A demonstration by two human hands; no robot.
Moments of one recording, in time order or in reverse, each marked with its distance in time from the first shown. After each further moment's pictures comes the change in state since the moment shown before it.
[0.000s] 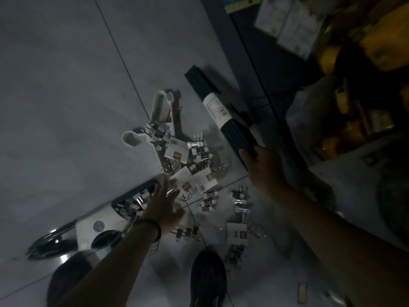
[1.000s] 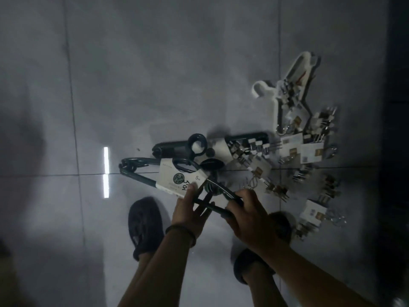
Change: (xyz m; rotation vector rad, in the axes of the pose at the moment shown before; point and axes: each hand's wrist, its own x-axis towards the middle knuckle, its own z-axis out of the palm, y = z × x) left_hand -0.221 -0.159 0.051 -2.290 0.372 -0.750; right_hand -0.300 -0.106 0.186 -0.112 -0.401 -0.920
